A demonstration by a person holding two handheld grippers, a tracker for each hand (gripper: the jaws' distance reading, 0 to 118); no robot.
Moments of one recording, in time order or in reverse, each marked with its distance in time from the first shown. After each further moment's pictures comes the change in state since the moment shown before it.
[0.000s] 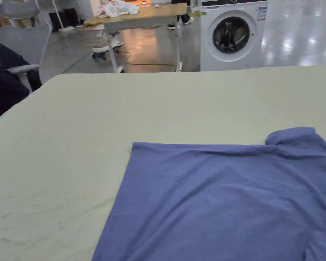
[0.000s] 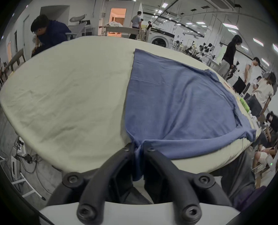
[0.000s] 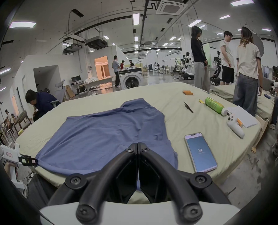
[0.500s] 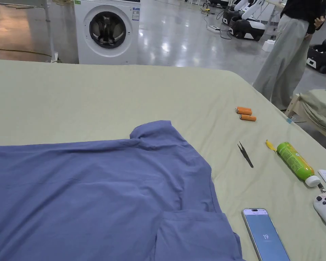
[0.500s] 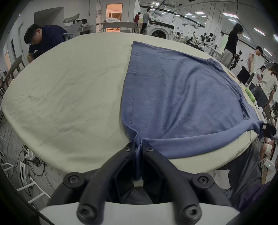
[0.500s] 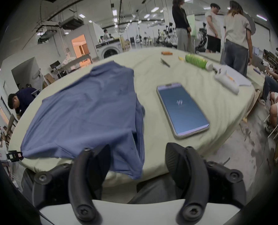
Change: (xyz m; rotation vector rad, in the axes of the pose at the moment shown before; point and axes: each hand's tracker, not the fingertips) left arm 0.009 0.003 -0.005 -0.064 0.083 -0.087; right arm 0.064 -0.065 -0.051 -0.330 -0.126 -0.127
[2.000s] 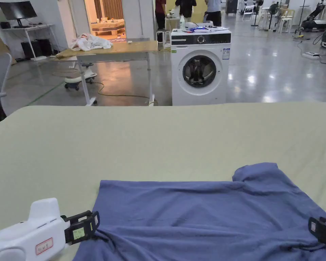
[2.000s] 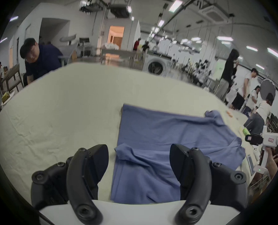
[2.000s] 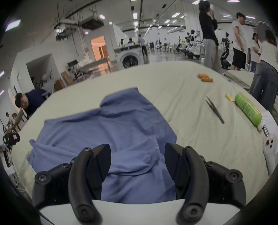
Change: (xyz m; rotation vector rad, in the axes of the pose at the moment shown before) left arm 0.017 0.189 -0.034 0.335 -0.078 0.045; right arm -0.064 0.189 -0.108 0.137 0.164 0.108
